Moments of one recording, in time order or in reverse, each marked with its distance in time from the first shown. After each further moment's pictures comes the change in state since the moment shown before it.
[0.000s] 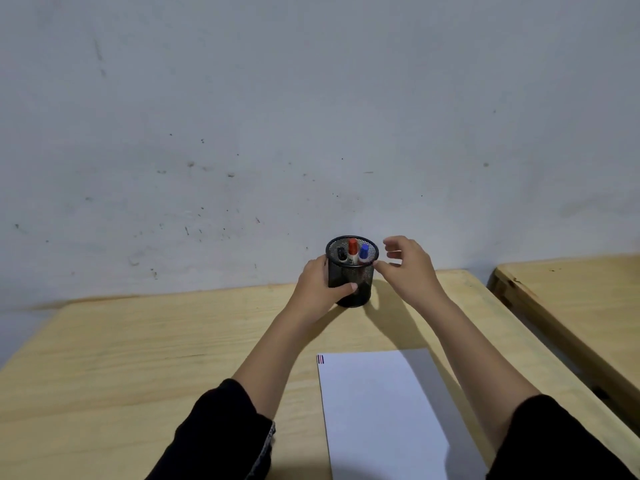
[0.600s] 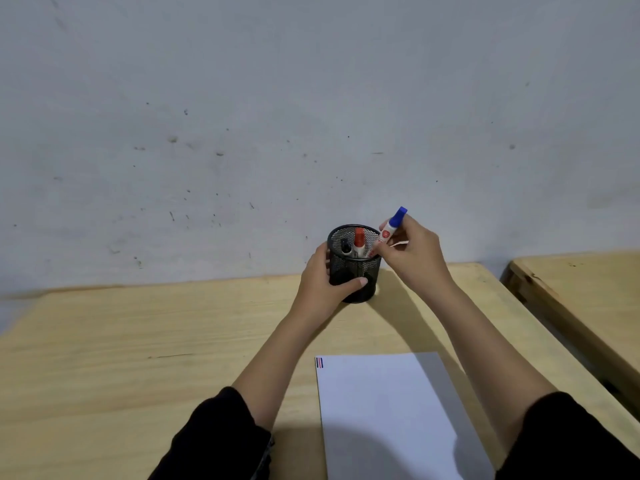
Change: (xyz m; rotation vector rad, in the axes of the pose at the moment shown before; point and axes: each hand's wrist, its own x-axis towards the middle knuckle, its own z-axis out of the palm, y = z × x) left_hand 0.016 -0.030 0.025 -0.229 0.107 0.029; right_hand 0.021 0.006 0.009 0.039 0.046 -0.120
